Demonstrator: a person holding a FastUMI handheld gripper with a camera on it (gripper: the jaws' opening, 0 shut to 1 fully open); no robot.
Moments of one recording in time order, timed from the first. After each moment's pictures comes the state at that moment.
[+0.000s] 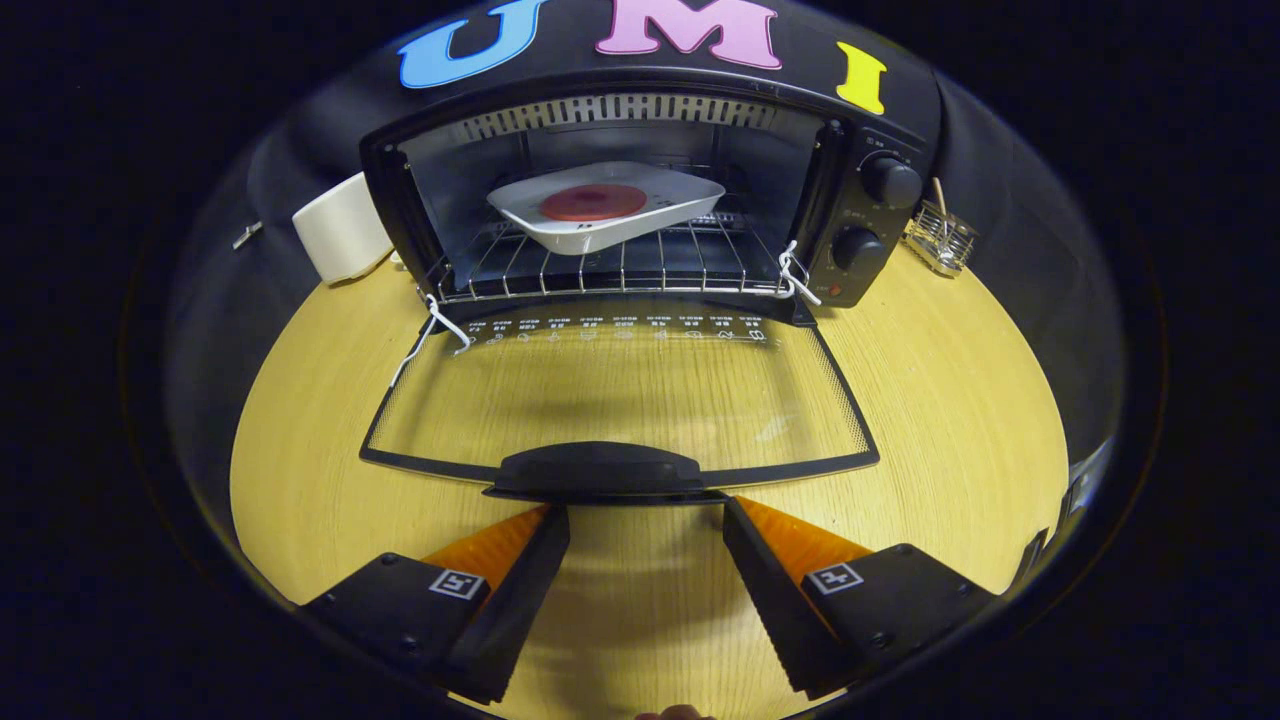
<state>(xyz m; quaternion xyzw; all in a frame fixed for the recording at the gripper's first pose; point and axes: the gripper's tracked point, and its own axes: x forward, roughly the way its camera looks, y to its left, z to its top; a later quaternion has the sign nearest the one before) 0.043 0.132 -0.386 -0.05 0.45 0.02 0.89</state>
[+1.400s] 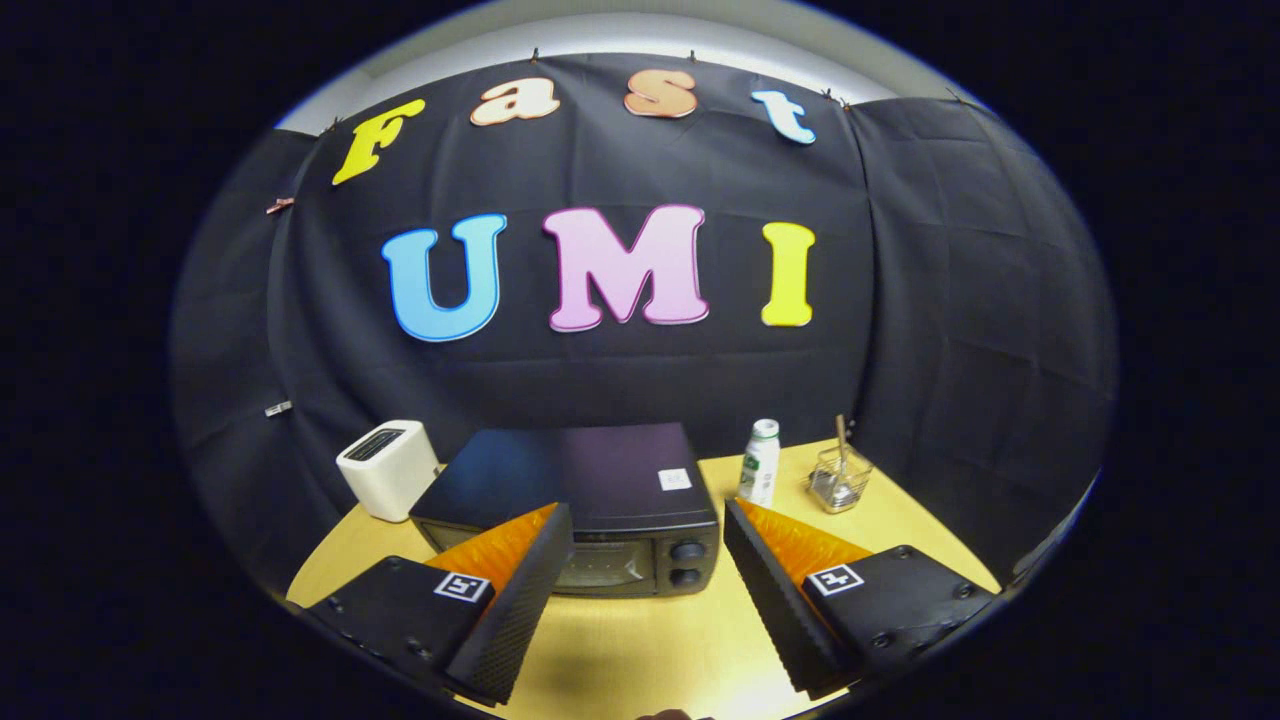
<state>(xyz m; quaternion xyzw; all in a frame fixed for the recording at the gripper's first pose) 0.118 0.034 -0.067 -0.01 0.11 0.01 0.99</state>
